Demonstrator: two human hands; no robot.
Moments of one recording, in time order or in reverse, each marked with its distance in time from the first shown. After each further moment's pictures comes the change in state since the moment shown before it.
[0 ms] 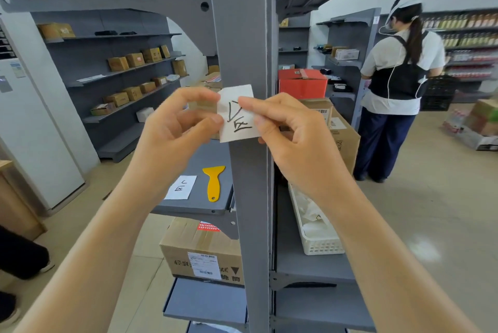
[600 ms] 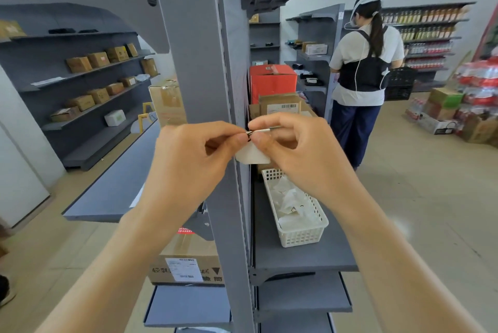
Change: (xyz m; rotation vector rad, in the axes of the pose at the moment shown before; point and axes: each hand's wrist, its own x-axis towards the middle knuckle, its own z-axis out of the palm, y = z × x) left_hand -0.008 -0.002 0.057 0.421 -0.014 0.249; right_hand -0.024 0.009 -0.044 -0.103 0.039 0.254
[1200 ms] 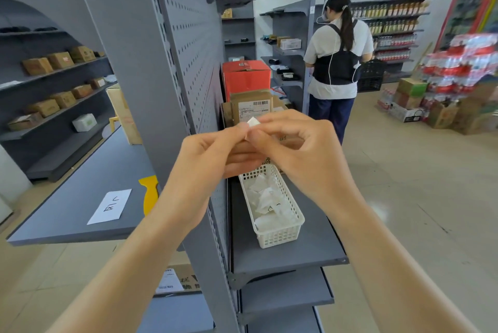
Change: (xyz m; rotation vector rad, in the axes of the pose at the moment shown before) left_hand 0.013 0.024 0.061 -0.883 -0.265 -0.557; right_hand -0.005 0.037 -0.029 0.071 0.162 -0.053
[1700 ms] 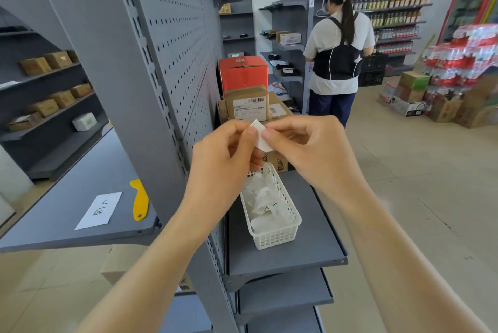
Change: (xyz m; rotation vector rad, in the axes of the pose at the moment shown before) left_hand 0.023 -0.030 0.027 0.396 0.128 0.223; right_hand 0.012 0.025 -0.024 -0.101 -0.006 0.118
